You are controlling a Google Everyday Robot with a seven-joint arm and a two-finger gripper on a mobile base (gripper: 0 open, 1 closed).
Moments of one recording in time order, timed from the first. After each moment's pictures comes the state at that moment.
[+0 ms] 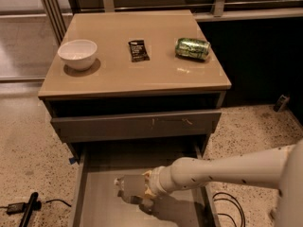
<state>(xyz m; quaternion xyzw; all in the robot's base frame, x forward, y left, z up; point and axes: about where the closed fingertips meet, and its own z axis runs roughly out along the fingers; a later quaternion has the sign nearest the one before) 0.464 0.041 0.440 -0.62 0.71 0.20 0.29</state>
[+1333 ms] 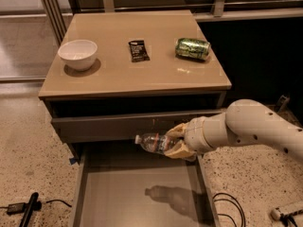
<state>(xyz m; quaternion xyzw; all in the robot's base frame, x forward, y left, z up) 0.501 -0.070 0.685 -0.64 0.67 0.14 0.36</state>
